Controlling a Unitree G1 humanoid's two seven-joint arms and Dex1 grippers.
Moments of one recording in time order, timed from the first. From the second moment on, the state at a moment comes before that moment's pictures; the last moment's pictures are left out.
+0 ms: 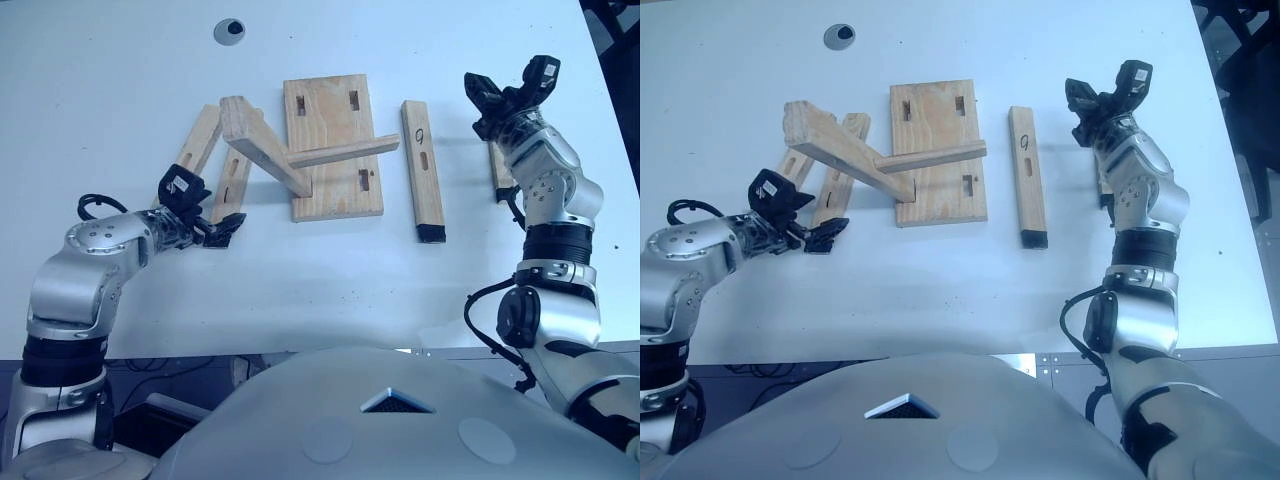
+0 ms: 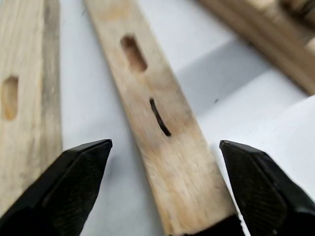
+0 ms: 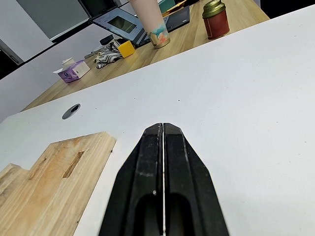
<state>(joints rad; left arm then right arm) 0.17 0.75 0.03 -0.39 -0.36 0.89 -0.56 -0.43 -0.29 -0.26 0.44 0.47 0.43 0.47</state>
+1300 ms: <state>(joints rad) -0.57 0.66 0.17 -0.23 -0.77 0.75 -0.92 -0.88 -0.29 -0.35 0.38 0.98 0.95 1.02</state>
